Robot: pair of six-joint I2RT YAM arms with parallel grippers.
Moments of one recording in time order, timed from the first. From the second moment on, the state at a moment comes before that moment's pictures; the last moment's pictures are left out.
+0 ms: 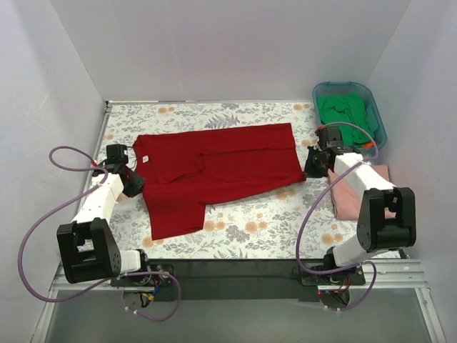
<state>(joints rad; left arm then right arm) 0.13 1.29 0.84 -0.66 -0.12 -0.76 0.11 1.50 0.99 -0.54 -0.10 0.31</state>
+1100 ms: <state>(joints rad) 0.18 1.69 1.17 -0.65 -0.06 -0.73 0.11 1.86 1.43 -0.58 -0.09 0.26</state>
